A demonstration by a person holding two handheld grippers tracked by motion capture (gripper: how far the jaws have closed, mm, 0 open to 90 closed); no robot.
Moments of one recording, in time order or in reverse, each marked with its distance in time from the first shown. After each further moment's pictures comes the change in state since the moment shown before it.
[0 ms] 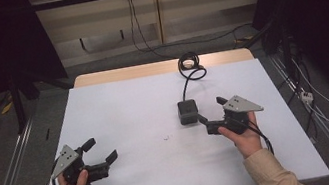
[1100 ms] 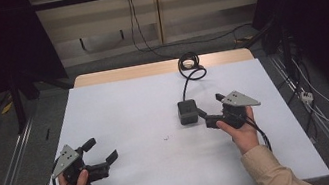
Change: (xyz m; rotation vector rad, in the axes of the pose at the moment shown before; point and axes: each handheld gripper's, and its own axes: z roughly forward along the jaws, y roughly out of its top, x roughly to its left) left arm 0.000 0.000 0.001 0.001 -0.006 0.002; right arm -0.011 0.000 0.015 0.009 -0.025 0.033
